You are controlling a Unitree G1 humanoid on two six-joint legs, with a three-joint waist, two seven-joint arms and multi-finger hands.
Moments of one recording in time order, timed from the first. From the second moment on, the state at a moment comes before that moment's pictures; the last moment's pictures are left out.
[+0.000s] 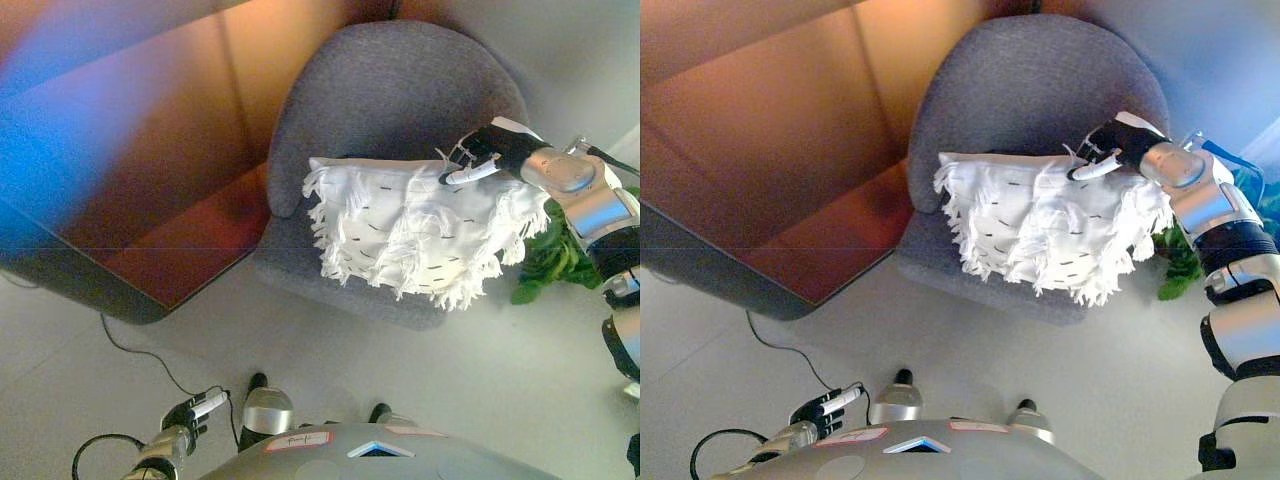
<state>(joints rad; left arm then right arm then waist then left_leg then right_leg) 0.11 0.32 0.03 1.22 -0.31 0.02 -0.01 -0.87 -0.87 0.60 0.83 0.08 0.11 0.36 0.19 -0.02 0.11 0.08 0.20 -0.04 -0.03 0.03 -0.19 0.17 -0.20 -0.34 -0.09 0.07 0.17</state>
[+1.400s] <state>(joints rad) 0.05 0.38 -0.05 1.16 -0.35 -0.04 -0.09 -1.36 -0.99 0.59 1.29 0.11 0.33 0.16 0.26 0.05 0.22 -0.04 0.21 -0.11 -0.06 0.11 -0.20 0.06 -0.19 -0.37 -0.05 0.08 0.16</state>
